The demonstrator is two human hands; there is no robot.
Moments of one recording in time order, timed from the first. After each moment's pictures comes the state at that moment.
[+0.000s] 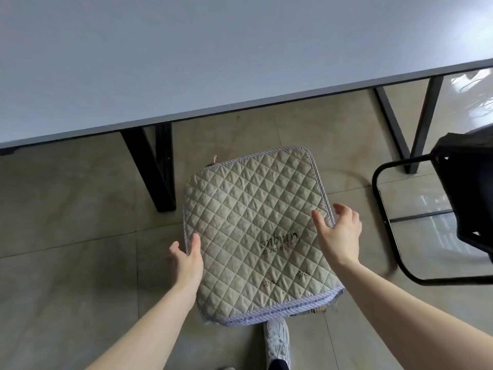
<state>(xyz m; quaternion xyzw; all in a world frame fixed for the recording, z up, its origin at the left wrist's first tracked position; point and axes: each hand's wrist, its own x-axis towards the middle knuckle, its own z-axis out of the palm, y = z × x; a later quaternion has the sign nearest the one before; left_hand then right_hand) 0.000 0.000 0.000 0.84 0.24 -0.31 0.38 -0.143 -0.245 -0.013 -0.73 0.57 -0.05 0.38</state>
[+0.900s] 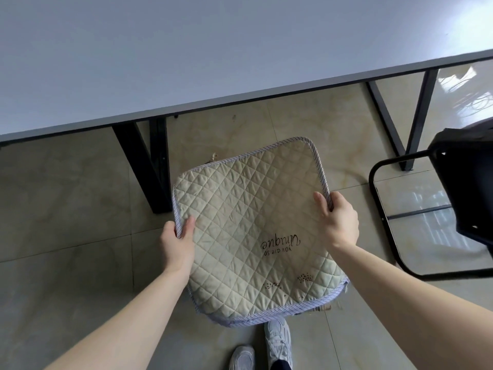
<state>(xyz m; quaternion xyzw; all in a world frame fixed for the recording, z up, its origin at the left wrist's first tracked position) 0.038 0.009 -0.019 0.87 0.10 -0.18 0.44 -0.122 -0.249 -0.020 -0.72 0.59 -0.06 0.35</state>
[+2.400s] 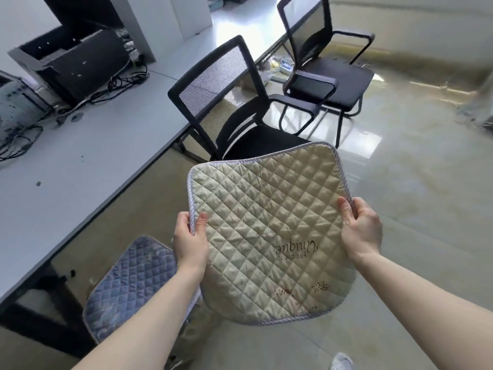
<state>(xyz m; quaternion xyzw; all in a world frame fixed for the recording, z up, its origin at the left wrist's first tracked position) -0.323 -0.211 0.264 0.79 -0.39 -0.21 0.43 -0.636 -0.254 0.257 -0.47 0.74 -0.40 0.27</state>
